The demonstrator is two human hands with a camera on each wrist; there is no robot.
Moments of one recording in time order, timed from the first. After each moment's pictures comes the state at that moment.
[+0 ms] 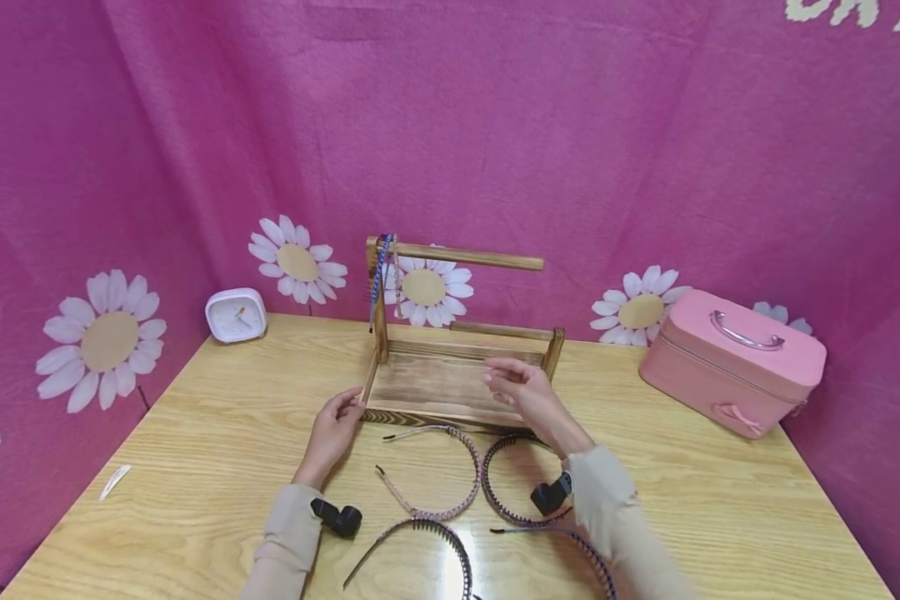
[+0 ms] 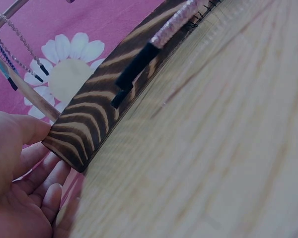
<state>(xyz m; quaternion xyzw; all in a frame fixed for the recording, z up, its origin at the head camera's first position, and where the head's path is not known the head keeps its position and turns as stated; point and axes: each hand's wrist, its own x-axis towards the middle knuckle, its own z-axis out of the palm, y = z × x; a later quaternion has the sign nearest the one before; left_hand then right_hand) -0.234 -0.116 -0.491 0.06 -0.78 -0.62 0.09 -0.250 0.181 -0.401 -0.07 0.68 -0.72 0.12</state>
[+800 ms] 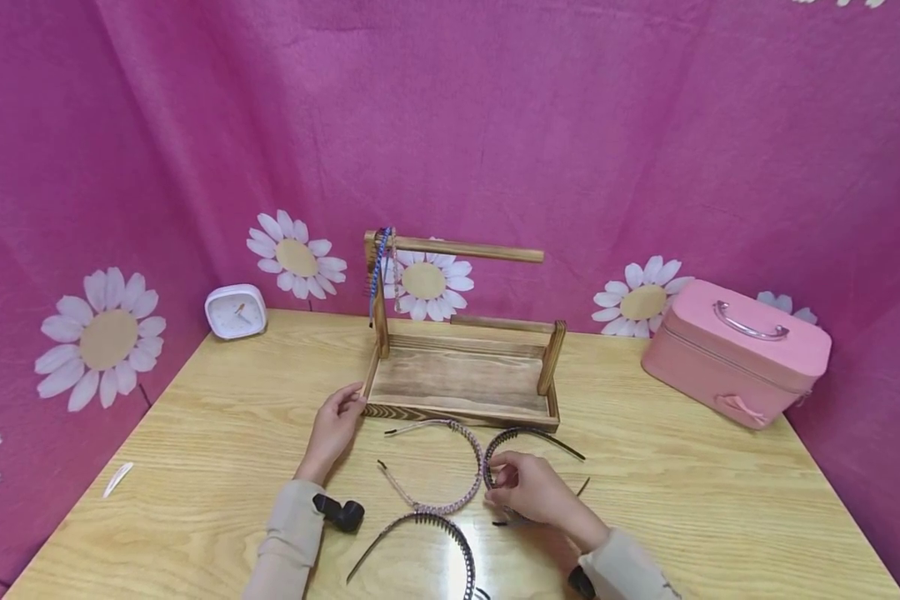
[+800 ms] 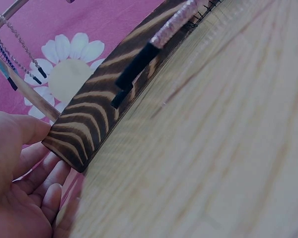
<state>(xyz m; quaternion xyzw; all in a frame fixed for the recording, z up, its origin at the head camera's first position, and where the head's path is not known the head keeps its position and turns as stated) -0.233 -0.117 -0.490 0.07 -0.78 -0.62 0.08 -0.163 0.186 -0.447 -0.19 0.89 -0.39 0.12</state>
